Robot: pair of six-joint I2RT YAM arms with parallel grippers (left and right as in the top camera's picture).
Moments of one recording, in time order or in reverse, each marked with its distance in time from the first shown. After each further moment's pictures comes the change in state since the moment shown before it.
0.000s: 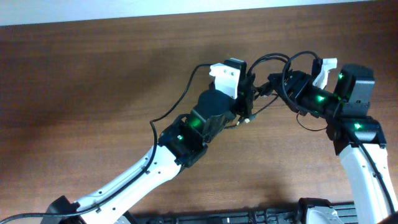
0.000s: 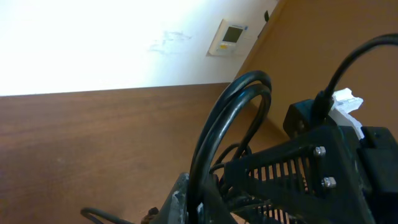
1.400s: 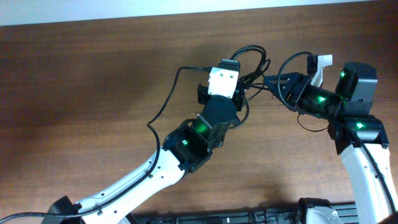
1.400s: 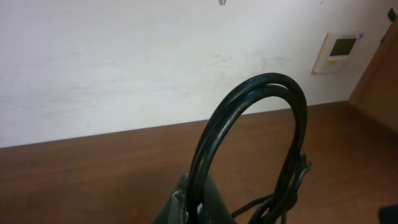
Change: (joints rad) left arm -0.052 0.000 0.000 -0.008 -0.487 0.238; right arm 0.000 -0.002 0.029 -0.011 -0.148 -0.105
